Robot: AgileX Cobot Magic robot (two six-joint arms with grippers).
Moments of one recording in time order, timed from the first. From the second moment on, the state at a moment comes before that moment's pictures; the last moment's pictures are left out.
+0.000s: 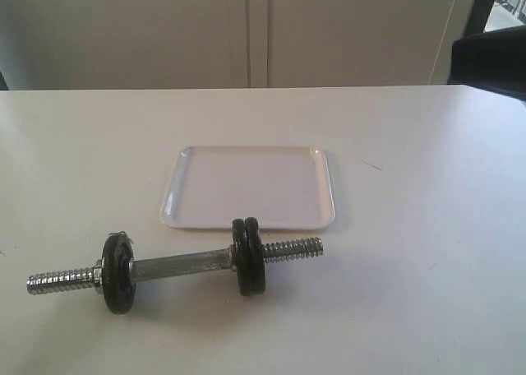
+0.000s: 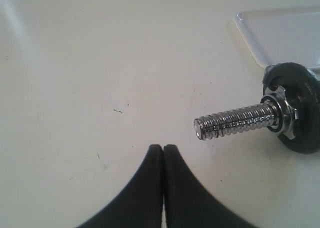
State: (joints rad) left arm -0.02 0.01 0.02 -0.26 0.41 0.30; right arm 0.02 0.72 -0.90 1.01 0.99 -0.86
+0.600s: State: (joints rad) left arm -0.03 0.01 0.02 -0.07 0.41 0.11; right arm 0.02 0.72 -0.90 1.01 0.99 -0.86
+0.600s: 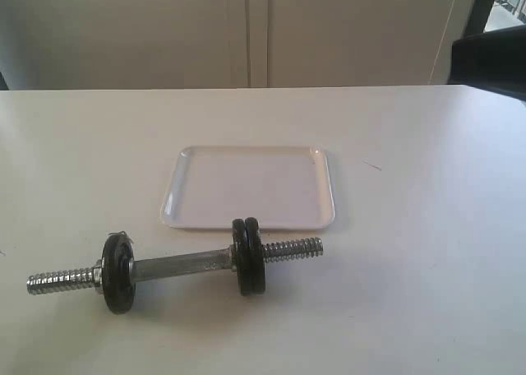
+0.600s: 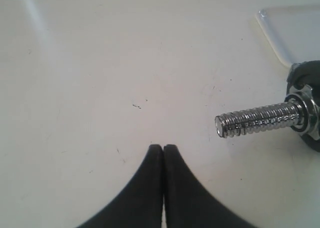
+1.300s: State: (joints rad) left arm -0.05 0.01 0.02 -0.05 0.40 0.11; right arm 0.02 0.72 -0.90 1.01 0.99 -0.86
